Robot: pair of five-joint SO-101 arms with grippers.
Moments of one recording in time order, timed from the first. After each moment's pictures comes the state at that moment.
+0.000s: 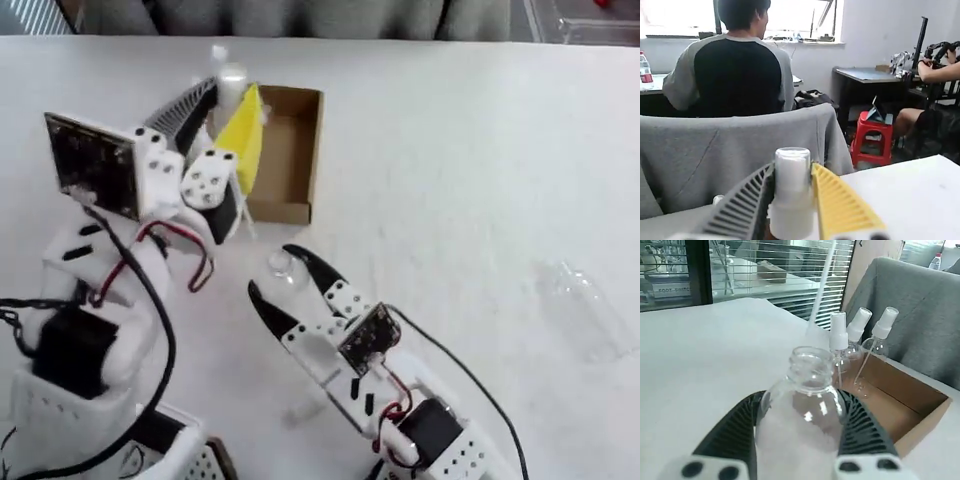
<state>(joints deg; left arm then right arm) 17.1 -53.1 21.0 42.4 3.7 -46.0 -101.3 93.1 19.1 7.8</state>
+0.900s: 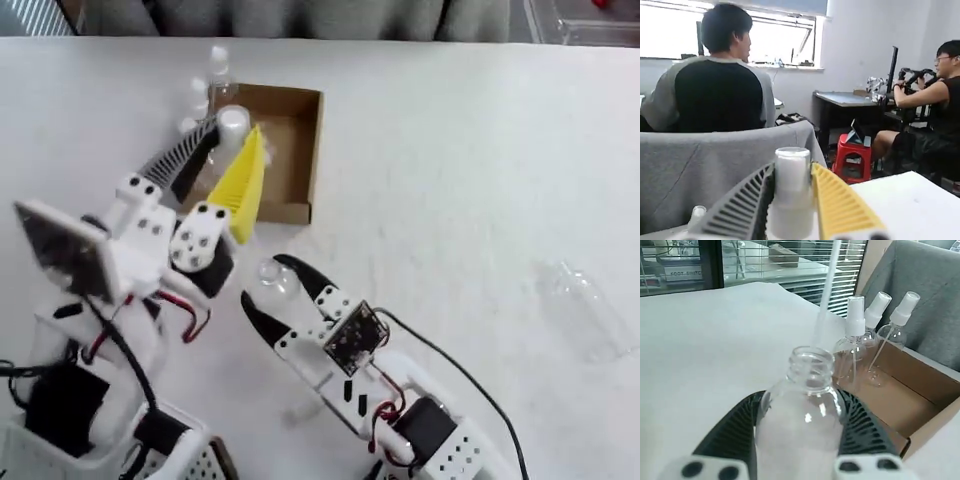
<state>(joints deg) 21.1 -67.6 33.1 38.2 5.1 -48.4 -98.0 93.1 19.1 7.8</state>
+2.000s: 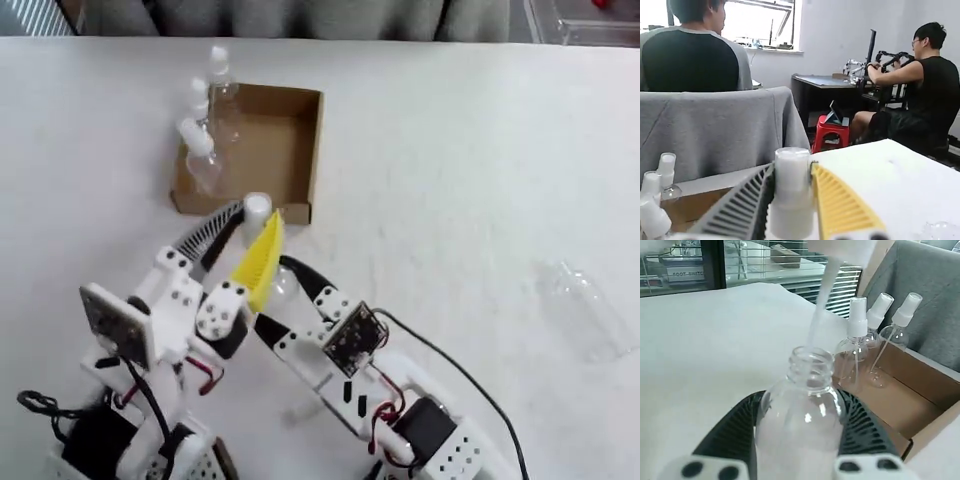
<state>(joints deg) 26.5 -96.8 66.6 37.1 5.8 -48.8 -98.0 93.1 19.1 7.8</state>
